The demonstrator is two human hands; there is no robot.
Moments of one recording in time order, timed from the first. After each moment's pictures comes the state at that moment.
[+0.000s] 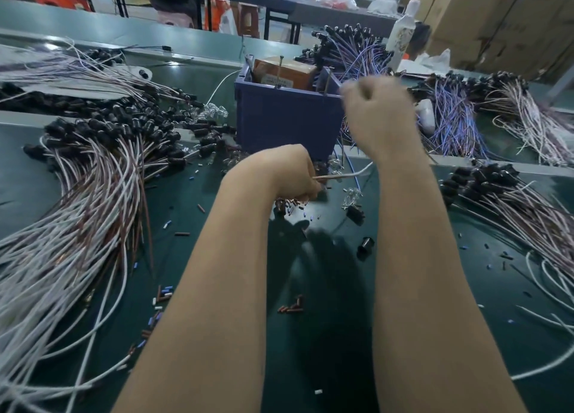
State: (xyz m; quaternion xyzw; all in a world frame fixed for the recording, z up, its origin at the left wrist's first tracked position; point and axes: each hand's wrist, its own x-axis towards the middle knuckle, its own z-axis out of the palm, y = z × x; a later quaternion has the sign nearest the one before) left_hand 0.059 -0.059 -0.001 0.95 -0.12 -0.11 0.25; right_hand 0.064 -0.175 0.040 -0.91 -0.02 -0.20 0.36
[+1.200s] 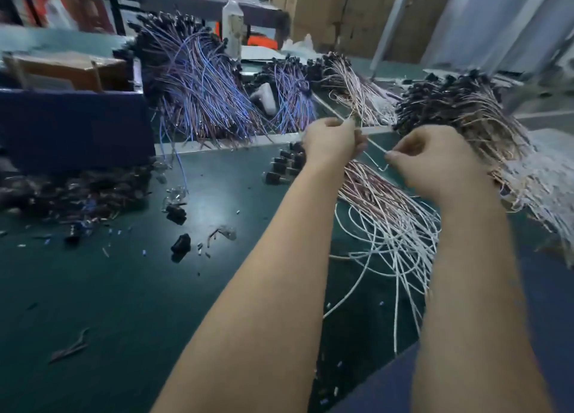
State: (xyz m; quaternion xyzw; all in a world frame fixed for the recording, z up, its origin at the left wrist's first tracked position) left_hand 0.042 -0.351 0.023 0.57 -0.04 -0.17 0.80; right_hand -0.050 -0.425 0.052 -0.92 0.26 -0.20 0.23
